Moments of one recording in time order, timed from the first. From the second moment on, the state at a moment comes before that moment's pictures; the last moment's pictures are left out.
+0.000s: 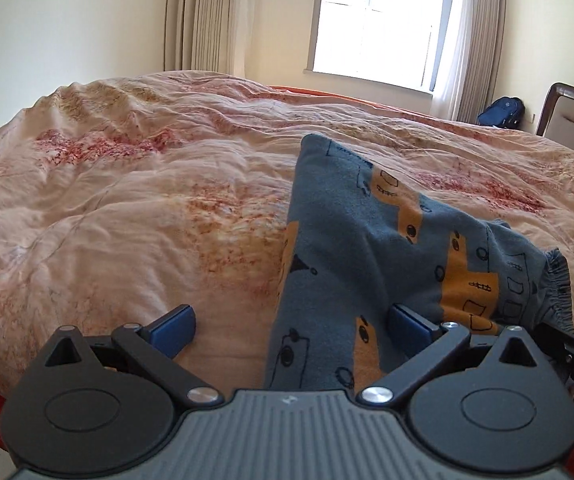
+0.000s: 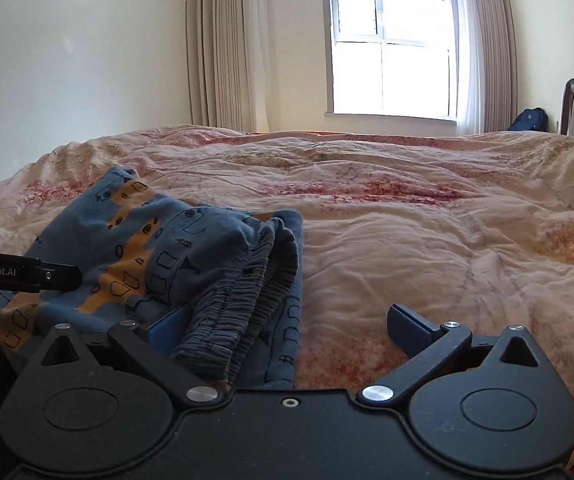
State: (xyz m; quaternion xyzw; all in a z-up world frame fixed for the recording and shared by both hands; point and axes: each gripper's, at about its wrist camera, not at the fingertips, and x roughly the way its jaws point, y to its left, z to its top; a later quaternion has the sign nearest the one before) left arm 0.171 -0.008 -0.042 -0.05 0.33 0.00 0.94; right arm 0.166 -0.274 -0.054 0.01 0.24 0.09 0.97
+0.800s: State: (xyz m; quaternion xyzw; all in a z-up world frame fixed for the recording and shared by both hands) left arm 0.230 -0.014 -0.046 -0.03 0.29 -0.01 0.96; right arm 0.242 -0.268 -0.056 -0.04 0.22 0.02 0.97
